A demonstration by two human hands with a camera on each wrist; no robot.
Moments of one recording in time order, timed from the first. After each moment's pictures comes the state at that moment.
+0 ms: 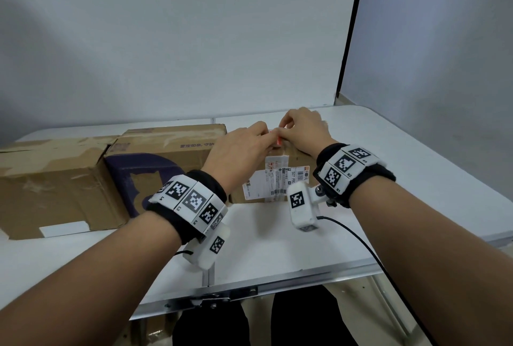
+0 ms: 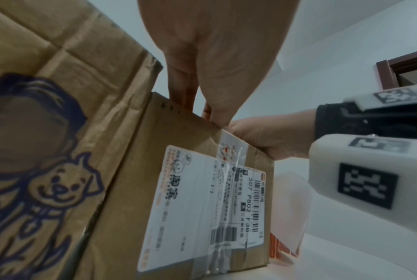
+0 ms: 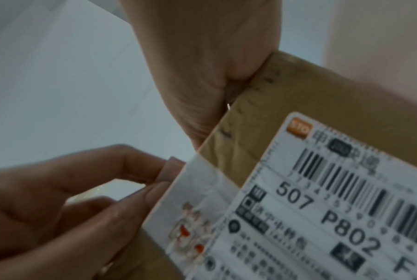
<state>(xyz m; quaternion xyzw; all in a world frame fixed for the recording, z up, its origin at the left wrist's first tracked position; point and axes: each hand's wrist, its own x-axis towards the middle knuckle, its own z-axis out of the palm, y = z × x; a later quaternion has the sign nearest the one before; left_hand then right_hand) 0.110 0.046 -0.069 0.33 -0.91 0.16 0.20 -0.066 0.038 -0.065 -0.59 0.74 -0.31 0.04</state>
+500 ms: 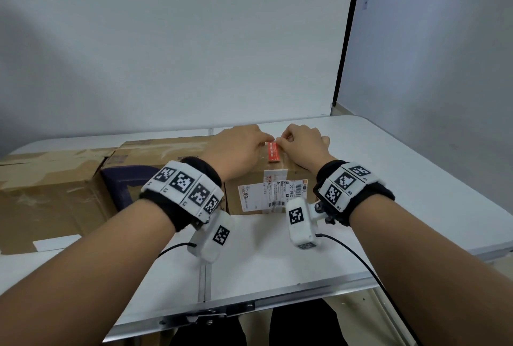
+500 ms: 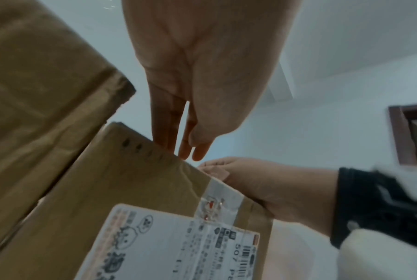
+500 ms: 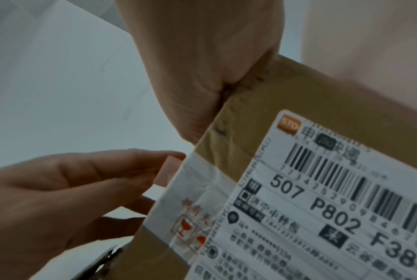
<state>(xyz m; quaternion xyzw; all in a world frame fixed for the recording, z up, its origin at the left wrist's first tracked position) 0.104 0.032 -0.036 0.35 -0.92 0.02 0.14 -0.066 0.040 -0.071 -0.57 0.78 -0.27 0.02</state>
